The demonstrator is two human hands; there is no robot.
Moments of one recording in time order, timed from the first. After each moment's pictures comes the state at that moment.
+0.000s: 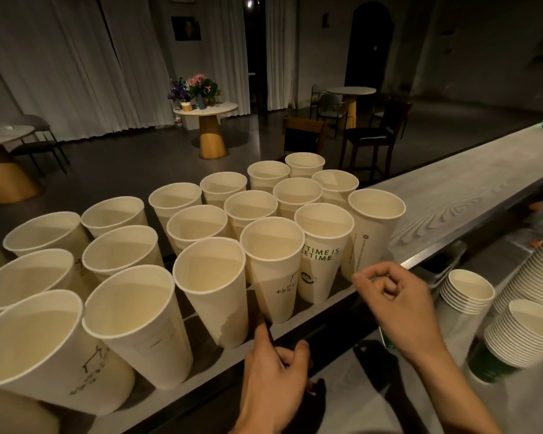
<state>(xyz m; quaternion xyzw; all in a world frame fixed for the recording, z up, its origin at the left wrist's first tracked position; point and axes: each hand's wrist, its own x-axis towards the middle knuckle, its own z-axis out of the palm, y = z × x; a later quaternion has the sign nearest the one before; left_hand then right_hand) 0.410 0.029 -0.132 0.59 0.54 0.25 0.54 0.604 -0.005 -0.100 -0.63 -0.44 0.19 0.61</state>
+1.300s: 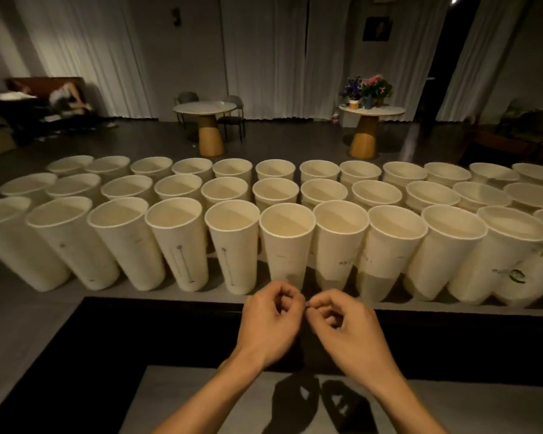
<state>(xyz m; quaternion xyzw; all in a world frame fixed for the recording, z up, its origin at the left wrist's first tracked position) 0.125 -0.049 -0.126 0.57 0.58 0.48 0.32 0.284 -0.048 -0.111 -0.51 -0.68 0.36 0.38</state>
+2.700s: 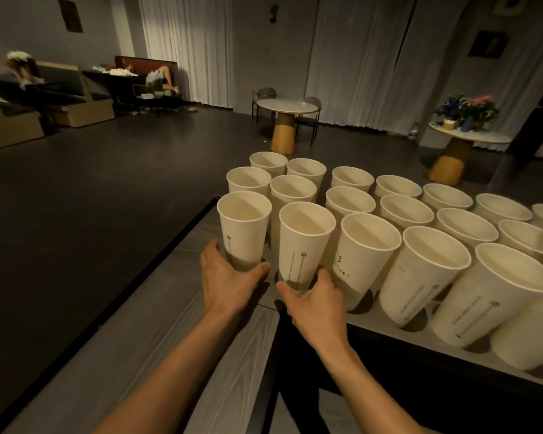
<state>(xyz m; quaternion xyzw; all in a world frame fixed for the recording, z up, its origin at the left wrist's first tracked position) -0.295 -0.074 -0.125 0.31 0.74 0.57 0.17 -0.137 -0.036 -0.136 -0.57 -0.69 0.31 0.32</state>
